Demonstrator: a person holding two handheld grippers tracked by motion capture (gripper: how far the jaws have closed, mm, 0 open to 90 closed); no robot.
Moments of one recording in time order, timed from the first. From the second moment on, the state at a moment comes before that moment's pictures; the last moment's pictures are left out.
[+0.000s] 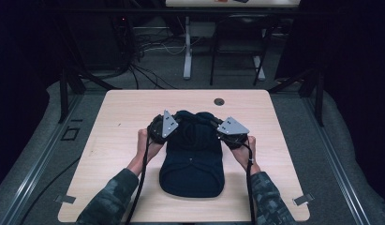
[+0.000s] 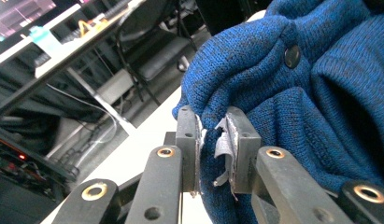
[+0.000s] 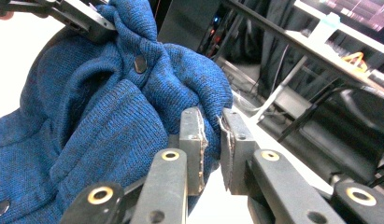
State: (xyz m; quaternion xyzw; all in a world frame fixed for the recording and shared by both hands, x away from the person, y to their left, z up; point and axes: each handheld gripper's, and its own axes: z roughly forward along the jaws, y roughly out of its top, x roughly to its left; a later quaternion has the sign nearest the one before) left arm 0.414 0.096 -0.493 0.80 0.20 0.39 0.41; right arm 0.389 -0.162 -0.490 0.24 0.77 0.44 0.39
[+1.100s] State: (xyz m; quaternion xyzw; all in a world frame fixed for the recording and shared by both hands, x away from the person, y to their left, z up) left arm 0.390 0.104 -0.517 0.83 0.25 0.21 0.46; right arm 0.401 -0.161 -0.483 0.21 0.77 0.47 0.39
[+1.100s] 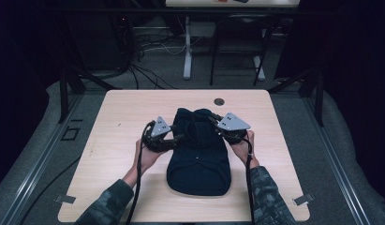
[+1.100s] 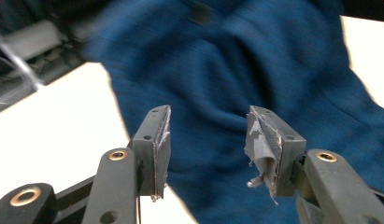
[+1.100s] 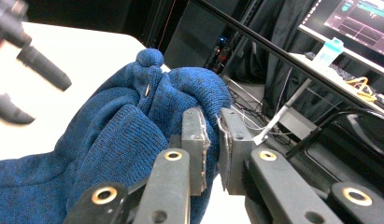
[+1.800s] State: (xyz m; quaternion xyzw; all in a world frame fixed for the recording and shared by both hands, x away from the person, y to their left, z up) left arm 0.373 0.062 -0.585 0.85 0.31 0.21 0.36; right arm 0.381 -0.177 -0.479 0.19 0.77 0.49 0.36
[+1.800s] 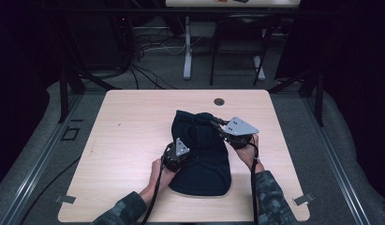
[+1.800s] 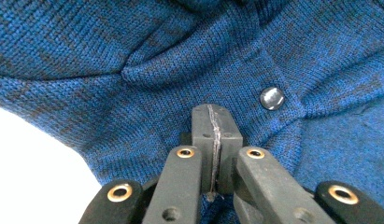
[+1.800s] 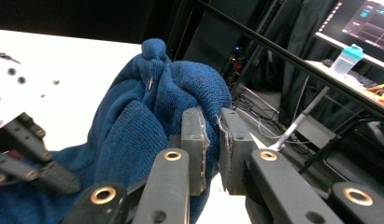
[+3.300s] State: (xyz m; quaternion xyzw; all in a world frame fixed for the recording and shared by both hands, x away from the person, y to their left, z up) left arm 0.397 0.101 -0.509 0.86 0.21 0.20 0.42; right arm 0.330 -0.199 -0.502 0.19 0.81 0.46 0.31
